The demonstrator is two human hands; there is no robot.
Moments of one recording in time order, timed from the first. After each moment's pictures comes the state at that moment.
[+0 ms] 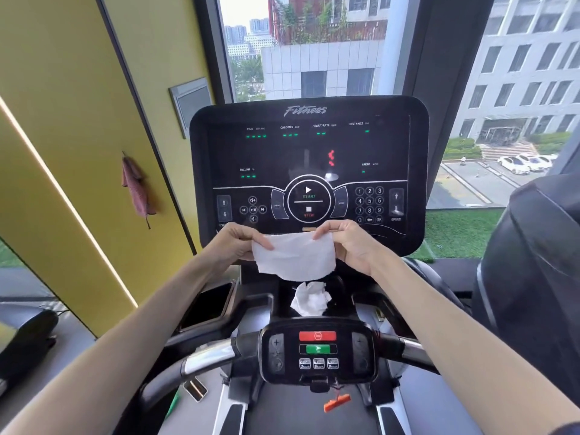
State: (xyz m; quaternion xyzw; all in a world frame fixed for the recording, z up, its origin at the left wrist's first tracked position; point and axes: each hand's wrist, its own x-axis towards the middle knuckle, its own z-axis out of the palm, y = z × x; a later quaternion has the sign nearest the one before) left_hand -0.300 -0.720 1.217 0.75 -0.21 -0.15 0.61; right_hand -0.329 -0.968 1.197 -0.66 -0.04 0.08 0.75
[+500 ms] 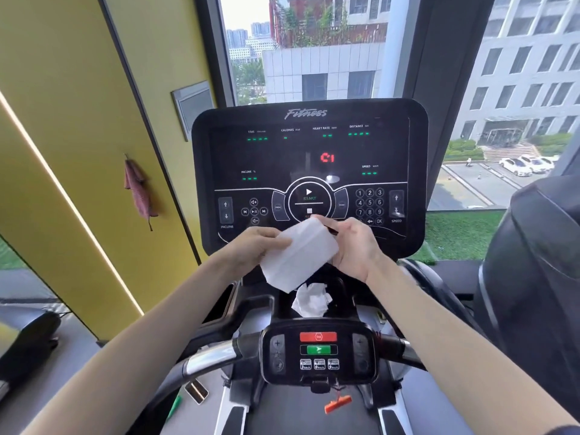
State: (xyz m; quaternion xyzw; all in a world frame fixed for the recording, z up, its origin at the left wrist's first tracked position) left_hand -0.303 -0.749 1.219 0.74 -0.13 -0.23 0.61; right_hand -0.342 -0.961 1.203 -0.45 0.03 0.14 0.88
